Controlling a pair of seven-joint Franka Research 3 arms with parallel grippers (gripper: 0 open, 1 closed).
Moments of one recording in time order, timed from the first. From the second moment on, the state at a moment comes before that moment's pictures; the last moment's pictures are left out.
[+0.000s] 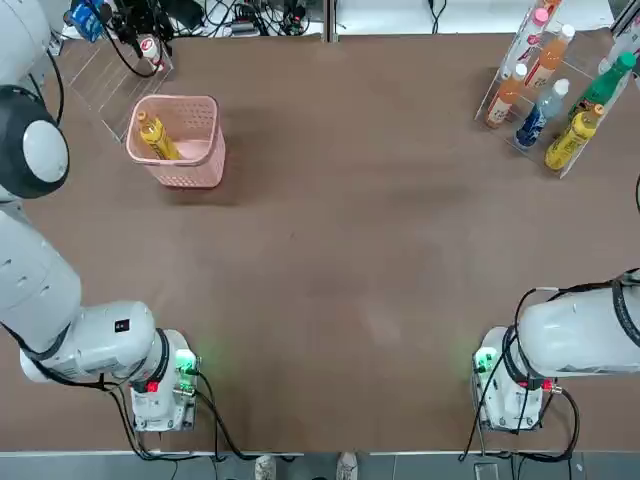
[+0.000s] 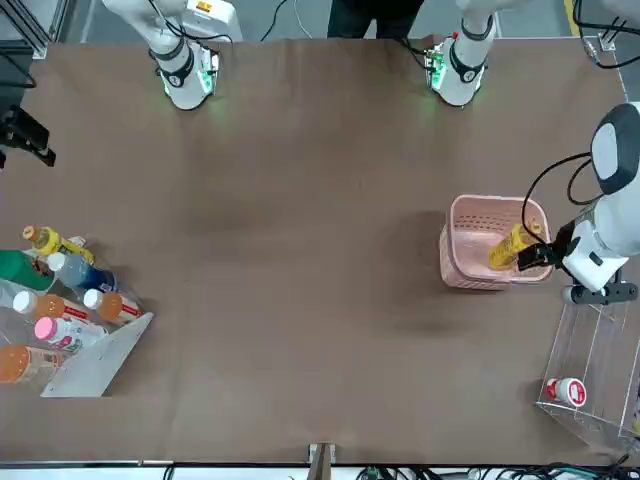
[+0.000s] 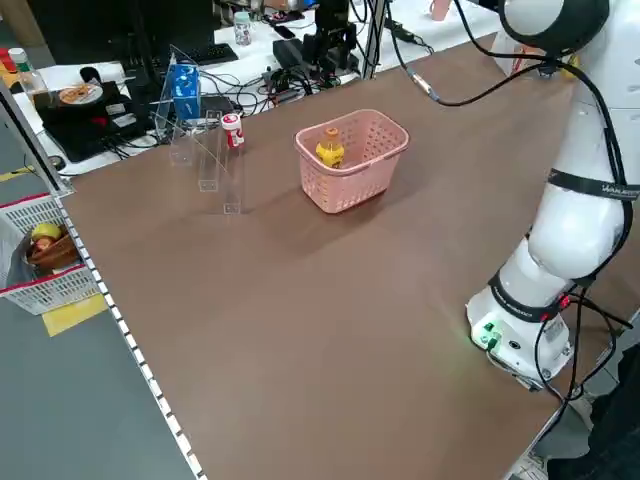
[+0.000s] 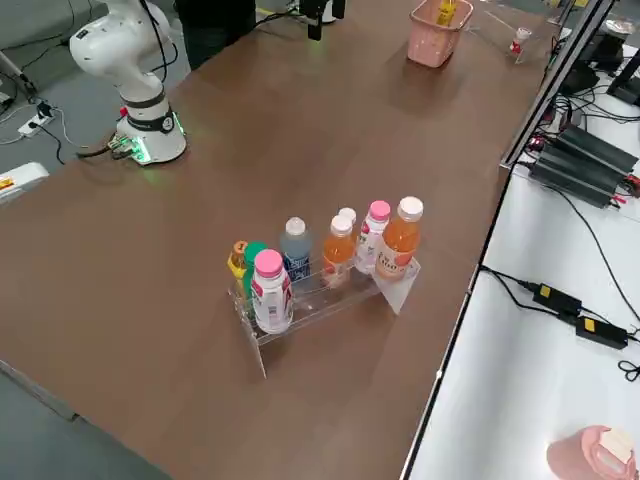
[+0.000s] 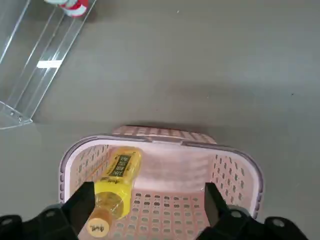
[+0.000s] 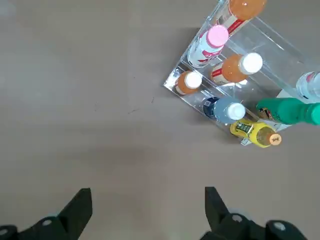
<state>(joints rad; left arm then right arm) 0.16 0.30 -0.19 -1.59 0.04 1.83 -0.08 -0.04 0.04 0.01 -1.34 0.00 1.39 -0.05</state>
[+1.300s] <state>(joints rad) 0.21 0.12 -0.19 -1.88 0.04 1.98 -0.08 -0.04 0.04 0.00 -1.33 0.00 1.34 -0.05</state>
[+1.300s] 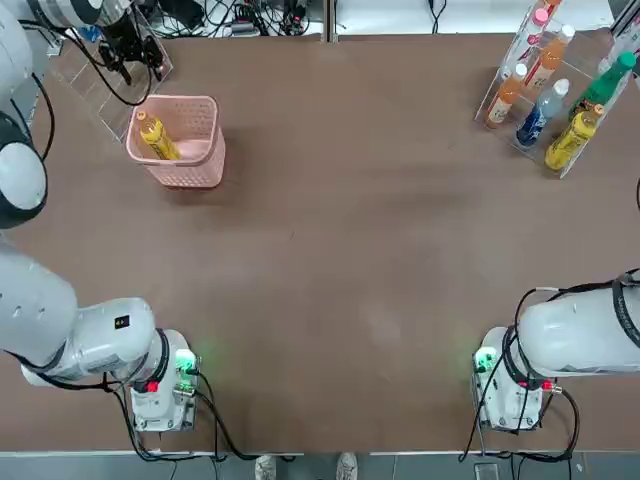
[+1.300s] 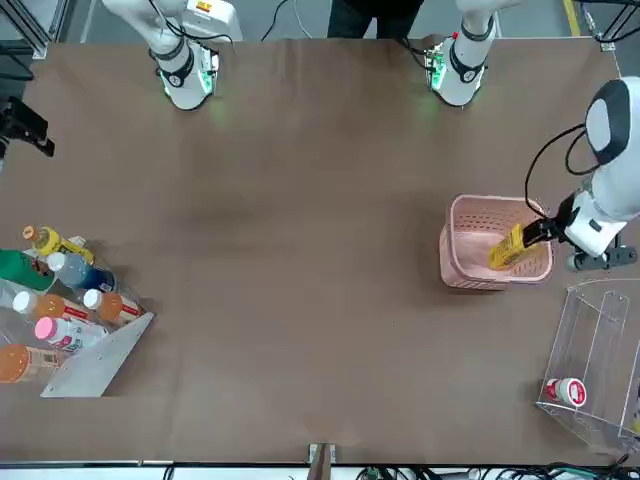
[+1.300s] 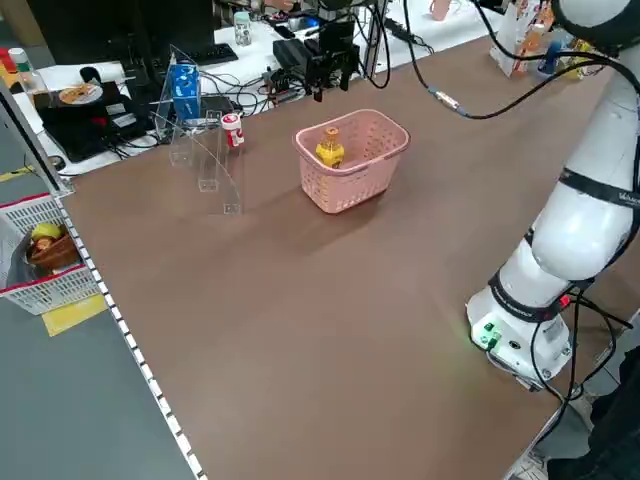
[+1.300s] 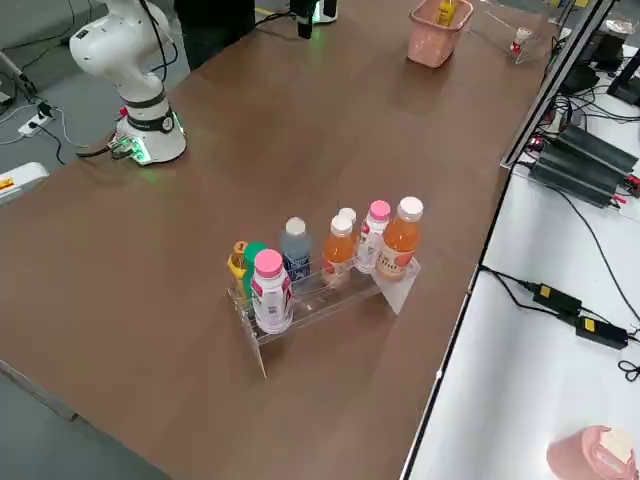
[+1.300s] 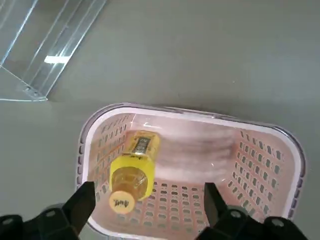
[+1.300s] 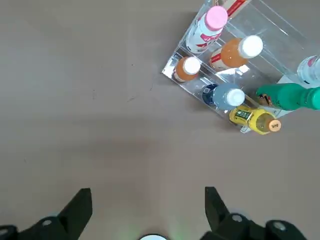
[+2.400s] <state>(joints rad) 0.23 0.11 -0.13 -2.04 0.04 2.15 0.02 -0.04 0.04 0.00 -1.33 0.00 1.34 -0.05</state>
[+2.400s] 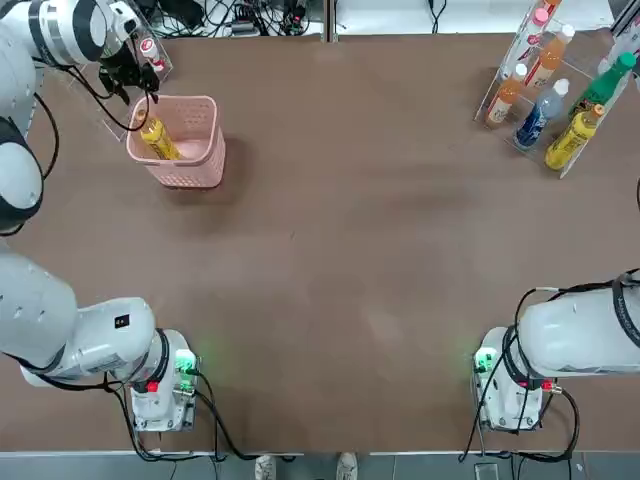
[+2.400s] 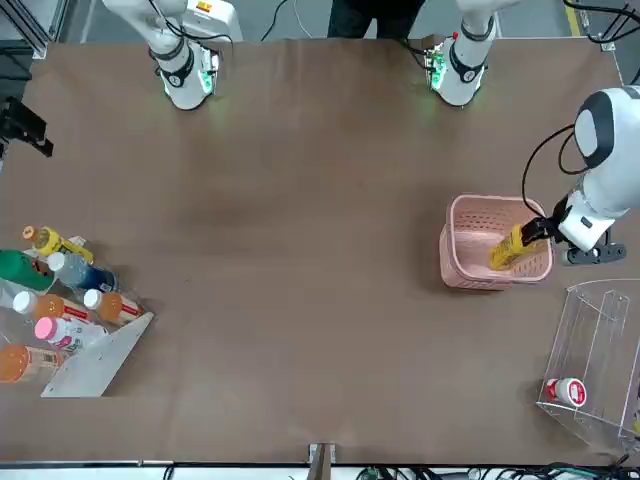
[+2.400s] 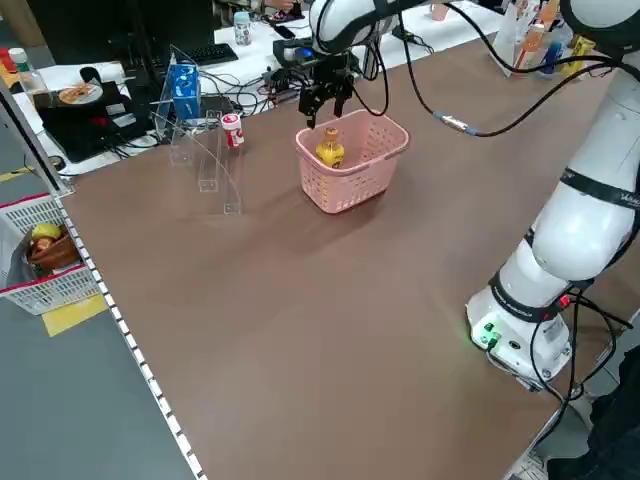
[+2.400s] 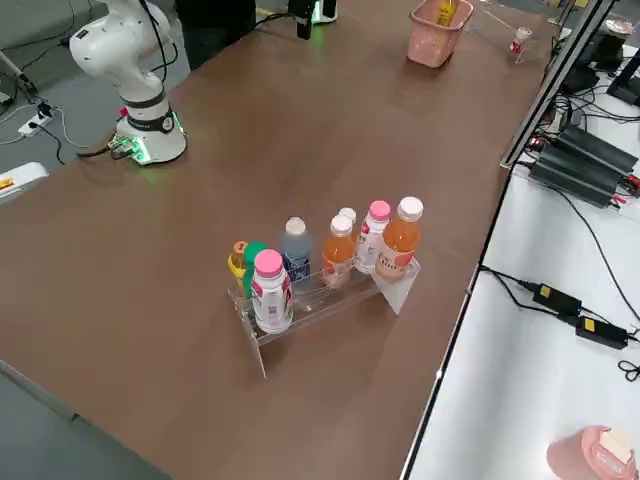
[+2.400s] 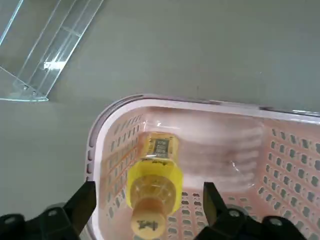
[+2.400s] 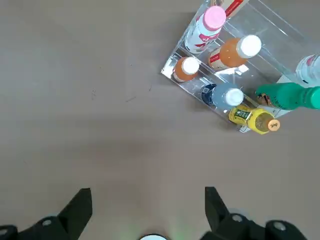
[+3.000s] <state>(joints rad) 0.22 0.09 -0.13 -2.10 0.02 2.21 0.01 -0.04 0.04 0.00 -1.33 0.00 1.34 -0.05</state>
